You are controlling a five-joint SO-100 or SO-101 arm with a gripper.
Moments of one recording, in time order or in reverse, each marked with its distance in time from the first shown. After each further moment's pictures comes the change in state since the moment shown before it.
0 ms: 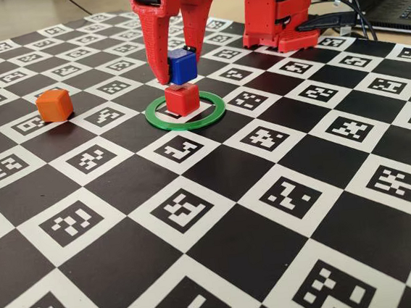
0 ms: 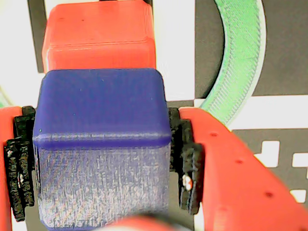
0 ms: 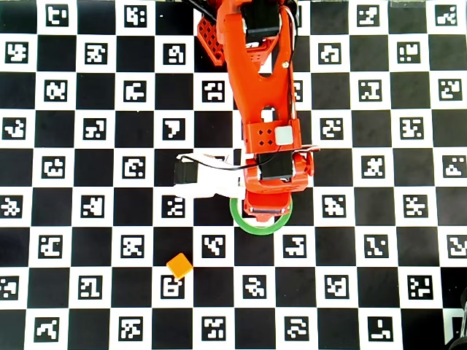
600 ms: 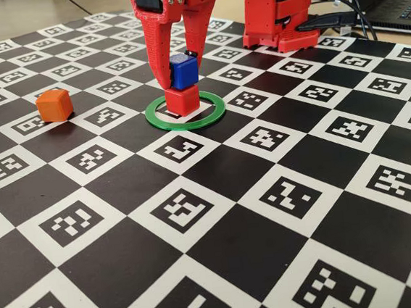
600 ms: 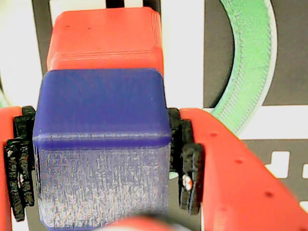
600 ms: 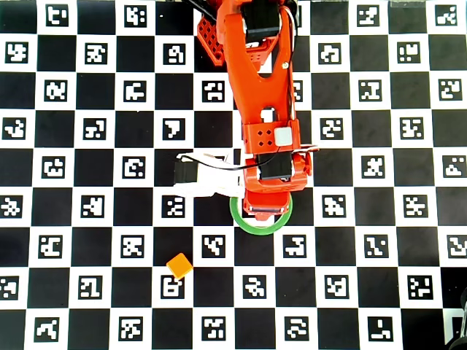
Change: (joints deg) arm 0.0 0.0 2.1 -3.0 0.0
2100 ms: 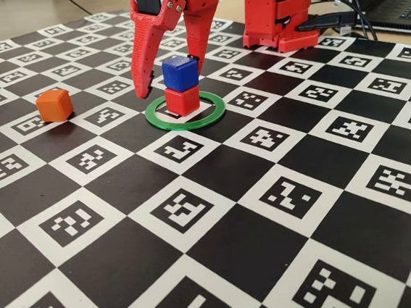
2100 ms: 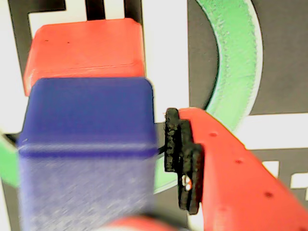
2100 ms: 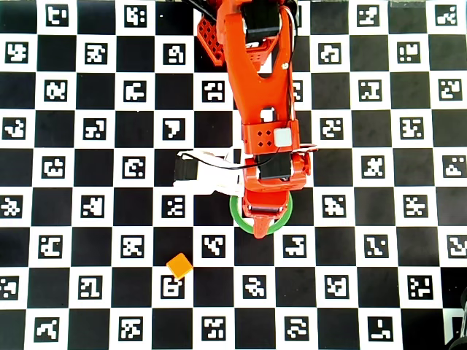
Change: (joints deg) arm 0.0 0.1 3.0 -1.2 1.4
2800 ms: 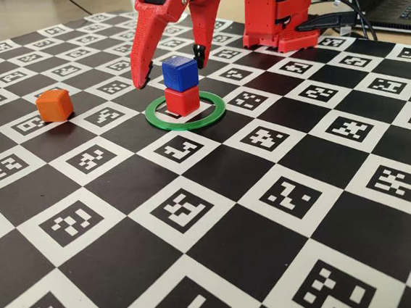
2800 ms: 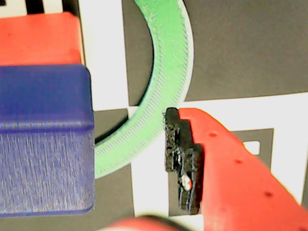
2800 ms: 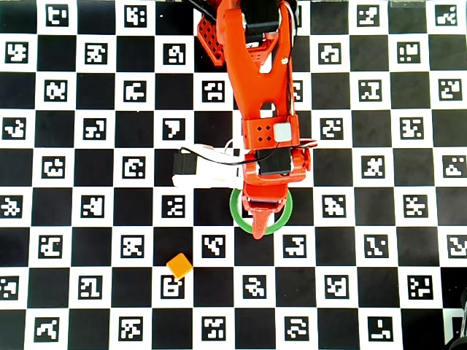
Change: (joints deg) arm 0.6 2.4 -4.3 9.8 -1.5
